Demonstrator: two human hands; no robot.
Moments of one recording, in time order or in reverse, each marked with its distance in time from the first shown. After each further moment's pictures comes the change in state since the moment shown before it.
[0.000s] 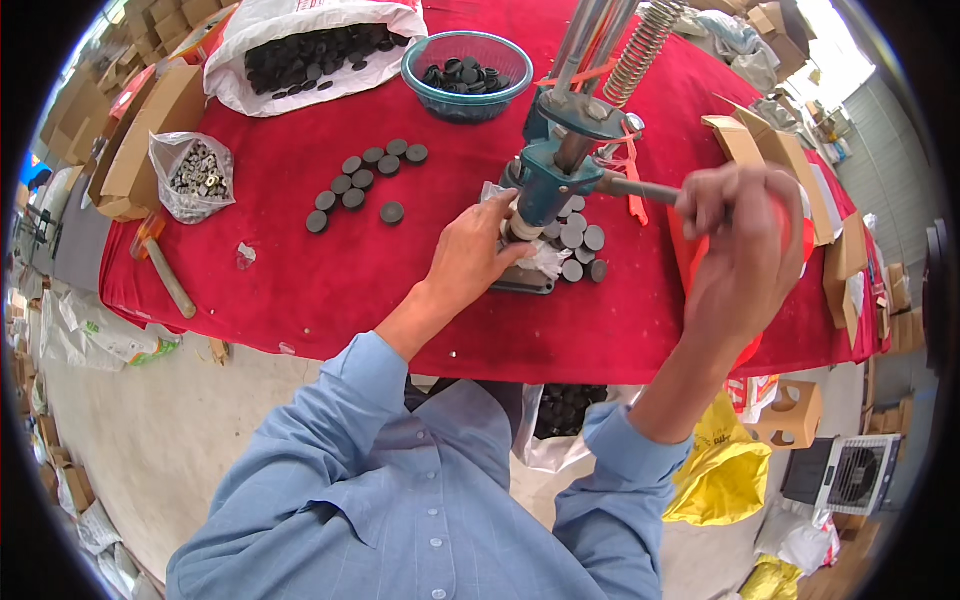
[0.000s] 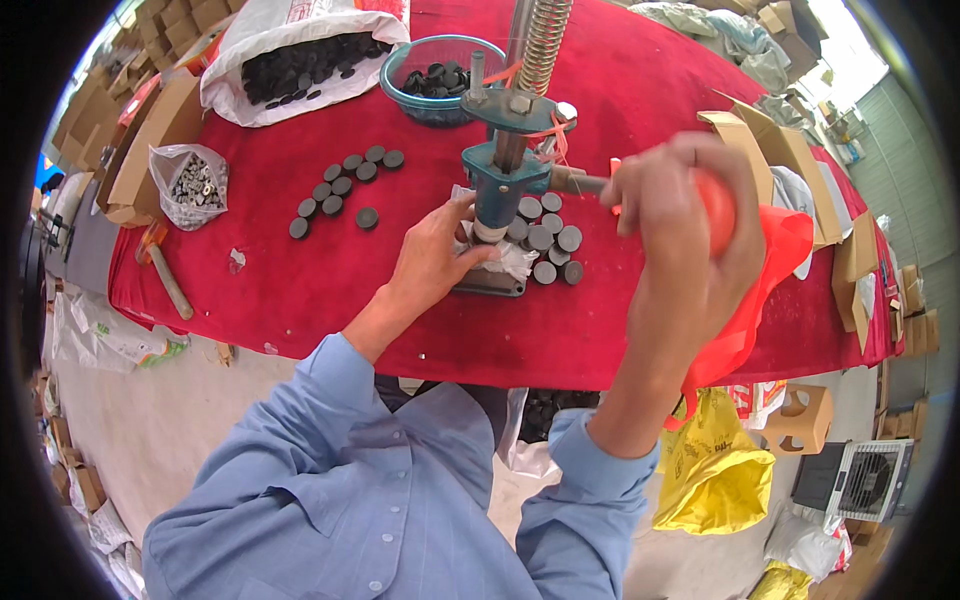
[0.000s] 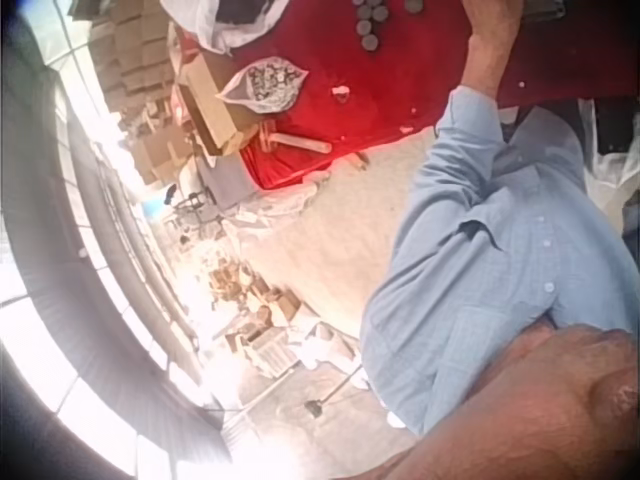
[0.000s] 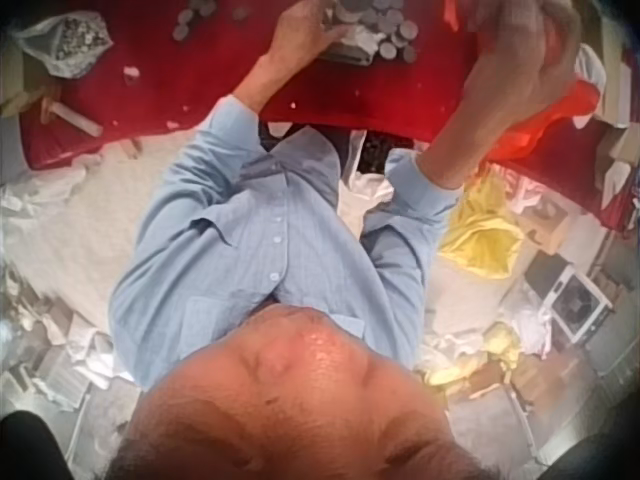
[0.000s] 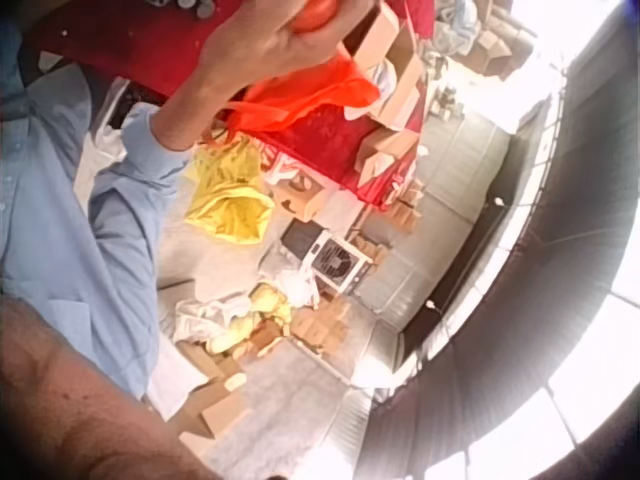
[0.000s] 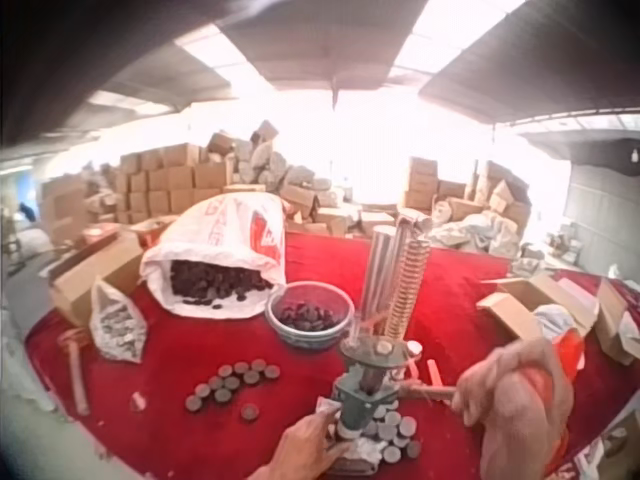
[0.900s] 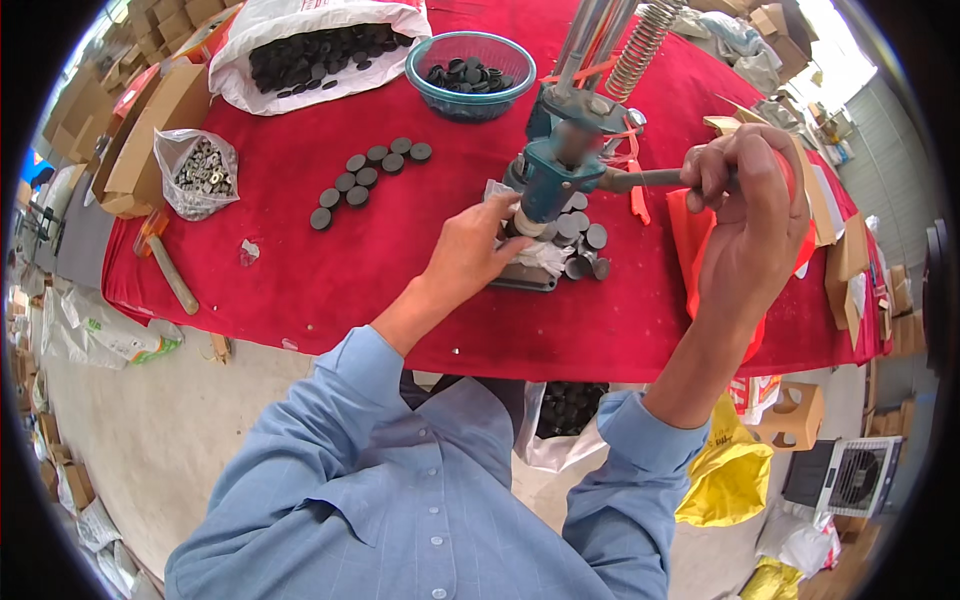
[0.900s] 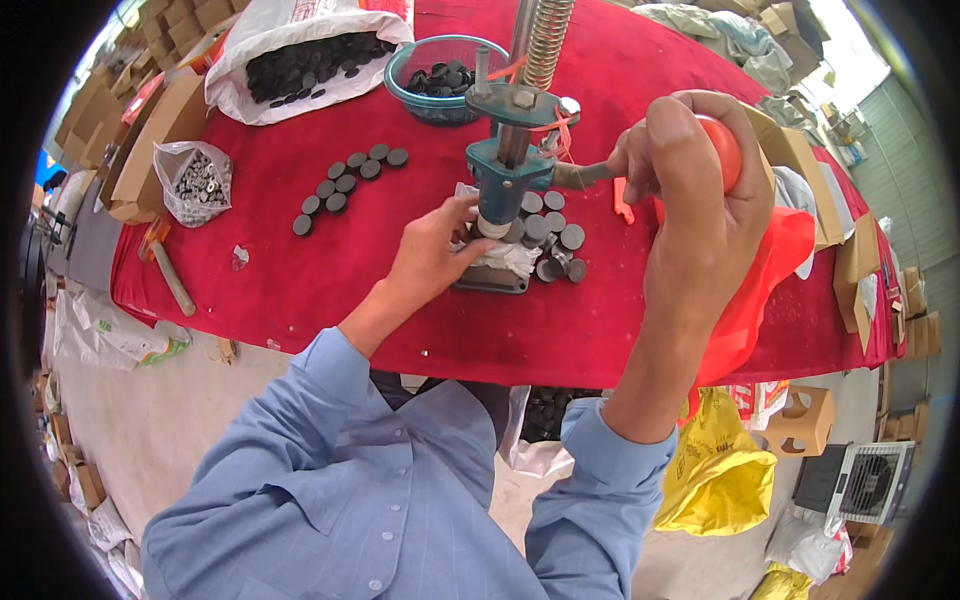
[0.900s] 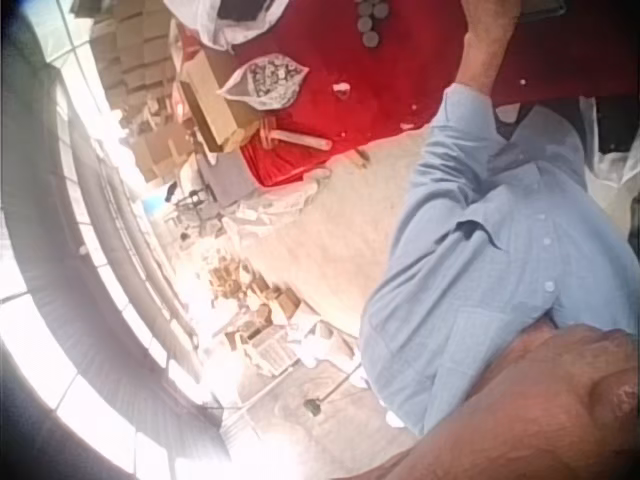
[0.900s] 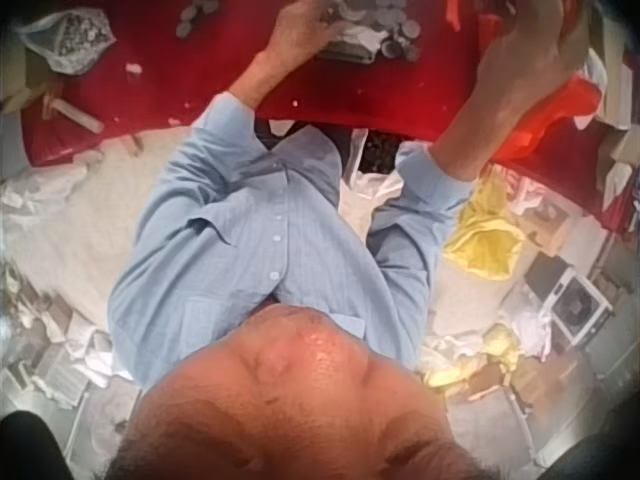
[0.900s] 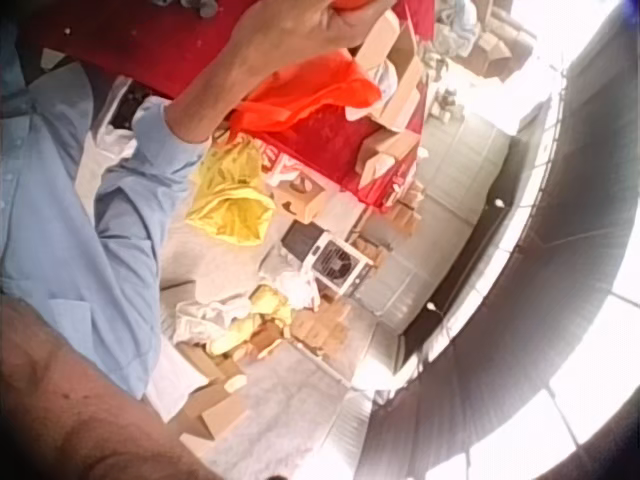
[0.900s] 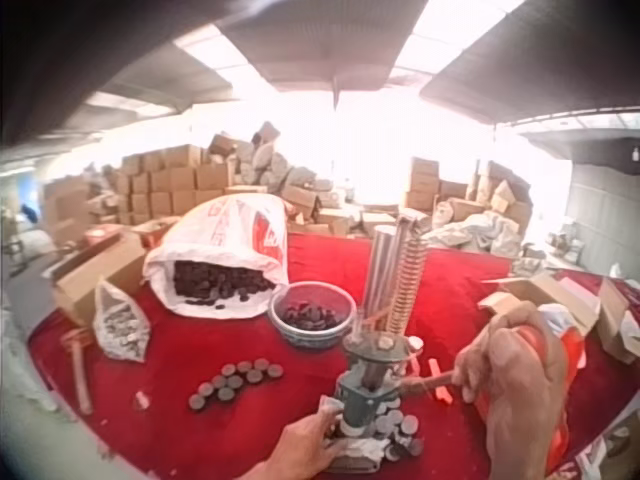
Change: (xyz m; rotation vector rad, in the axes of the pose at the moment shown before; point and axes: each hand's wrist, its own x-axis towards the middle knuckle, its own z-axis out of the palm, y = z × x) left_hand 0.003 -0.004 -0.003 -0.065 0.011 0.056; right_hand 0.020 0.001 -0.001 0.015 -0.012 0.048
